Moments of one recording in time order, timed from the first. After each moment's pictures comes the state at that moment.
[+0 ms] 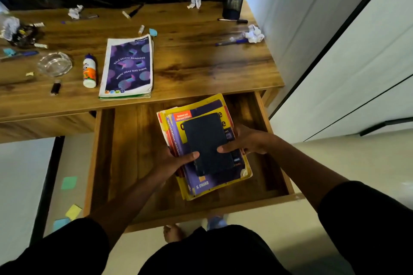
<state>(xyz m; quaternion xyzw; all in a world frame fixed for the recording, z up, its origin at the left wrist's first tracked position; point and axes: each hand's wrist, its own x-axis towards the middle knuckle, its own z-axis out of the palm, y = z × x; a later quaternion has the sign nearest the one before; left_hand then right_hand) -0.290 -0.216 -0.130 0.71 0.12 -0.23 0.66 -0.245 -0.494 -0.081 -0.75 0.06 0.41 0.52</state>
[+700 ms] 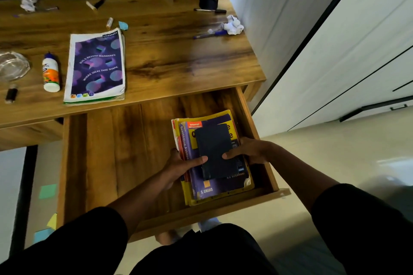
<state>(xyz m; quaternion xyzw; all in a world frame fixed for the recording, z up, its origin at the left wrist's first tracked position) -0.271 -0.275 -0.191 0.72 0.11 -0.36 0.58 -0.268 -0.551 -0.122 -0.64 0.20 0.47 0.57</state>
